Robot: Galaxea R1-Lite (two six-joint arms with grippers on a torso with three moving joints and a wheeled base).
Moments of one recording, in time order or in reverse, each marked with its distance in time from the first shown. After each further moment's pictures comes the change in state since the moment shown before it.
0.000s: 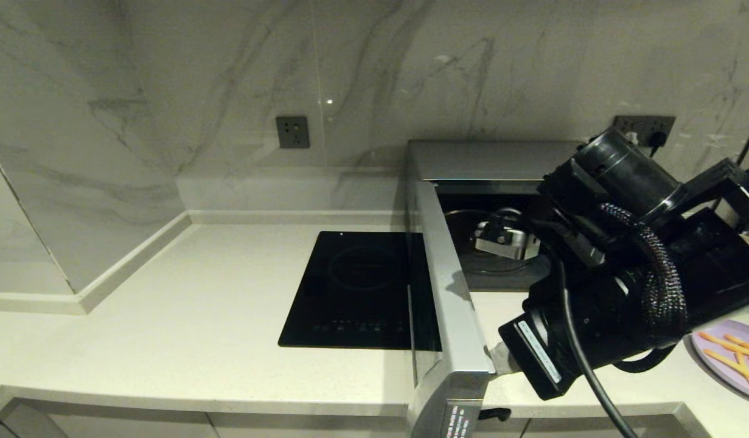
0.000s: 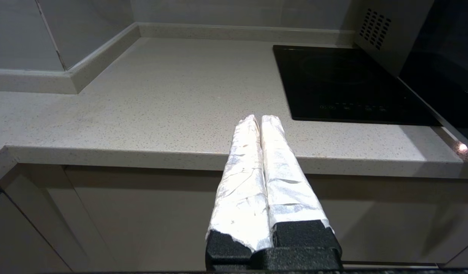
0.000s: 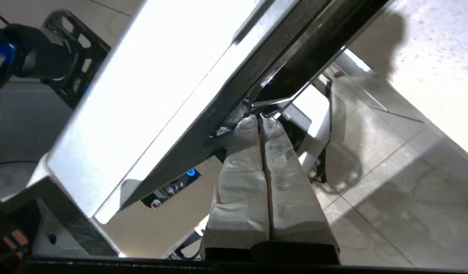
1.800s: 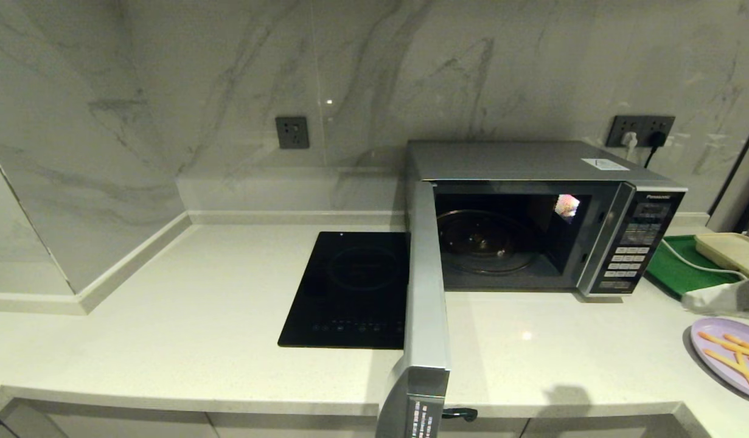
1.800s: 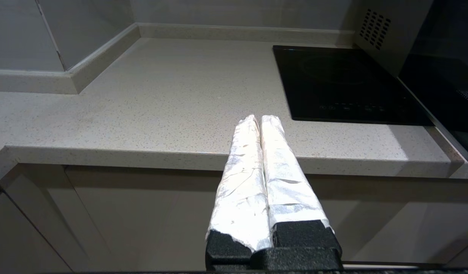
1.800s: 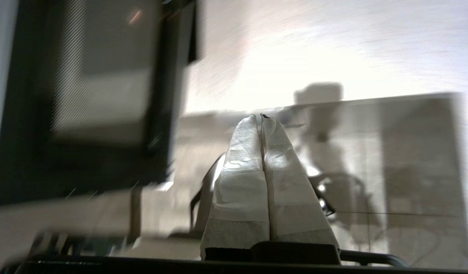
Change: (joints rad) left arm 0.000 0.000 0.000 0.000 0.000 0.000; right arm -0.342 -0.464 0.214 0.003 -0.396 0.343
